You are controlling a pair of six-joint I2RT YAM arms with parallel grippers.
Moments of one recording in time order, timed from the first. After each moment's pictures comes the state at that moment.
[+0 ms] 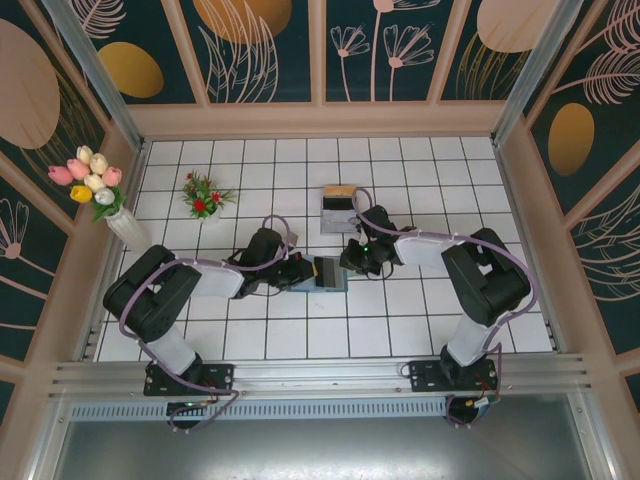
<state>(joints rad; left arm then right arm) -0.63 1.68 0.58 0.37 0.51 -0.99 0.57 1.73 0.86 -0.21 -0.38 0.79</state>
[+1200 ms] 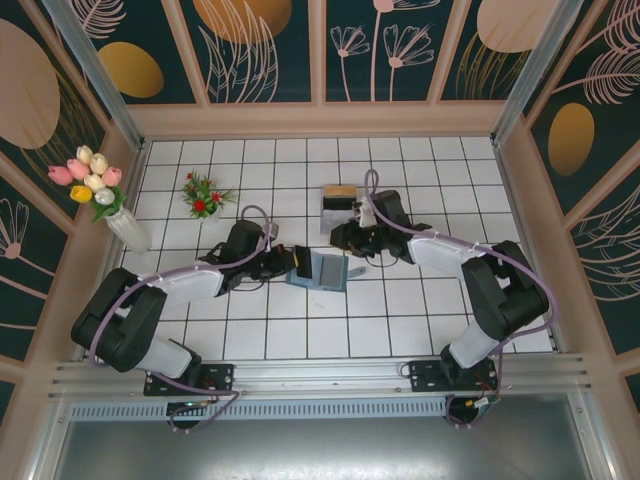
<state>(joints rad) -0.52 1.46 0.57 0.14 0.45 -0.83 0.51 1.60 0.84 0.01 -0.63 0.78</state>
